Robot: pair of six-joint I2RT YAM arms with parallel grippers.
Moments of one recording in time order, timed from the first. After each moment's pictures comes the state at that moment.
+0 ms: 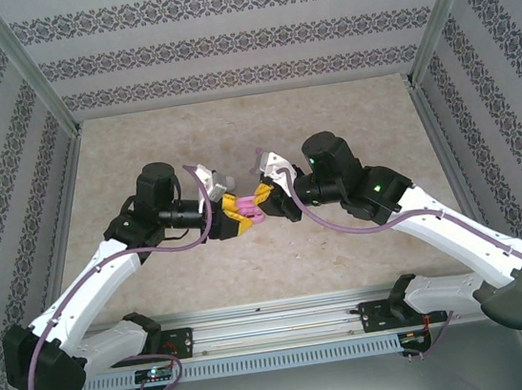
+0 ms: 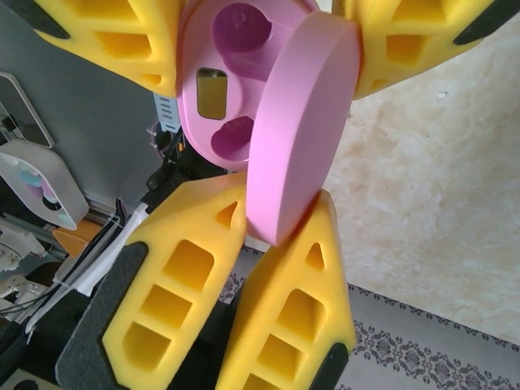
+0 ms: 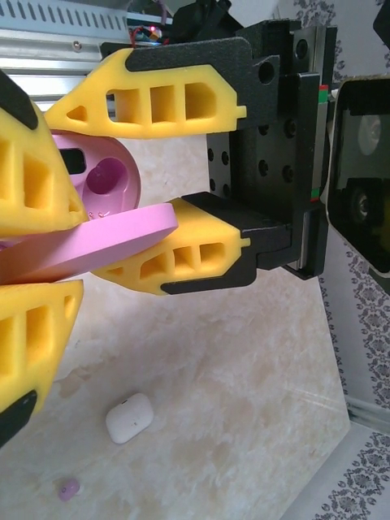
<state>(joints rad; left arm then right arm) -0.47 1.09 0.89 -0.28 1.03 0.08 0.79 1.17 1.19 -0.54 -0.44 -0.19</state>
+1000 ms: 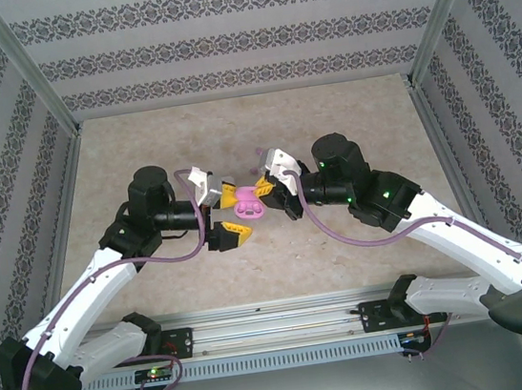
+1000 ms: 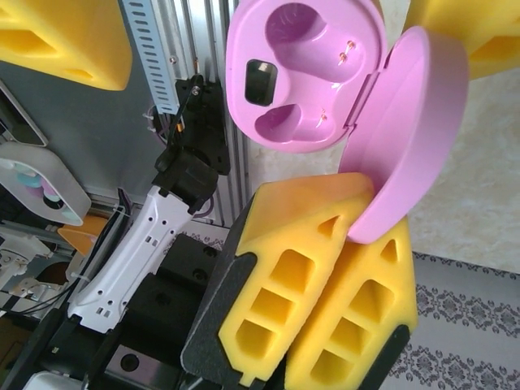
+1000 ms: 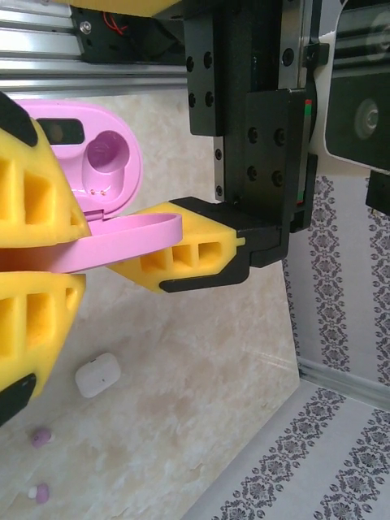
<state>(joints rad) -0.49 1.03 0.86 -0.15 1.03 0.07 0.80 1.11 1.16 -0.45 -0.35 -0.21</state>
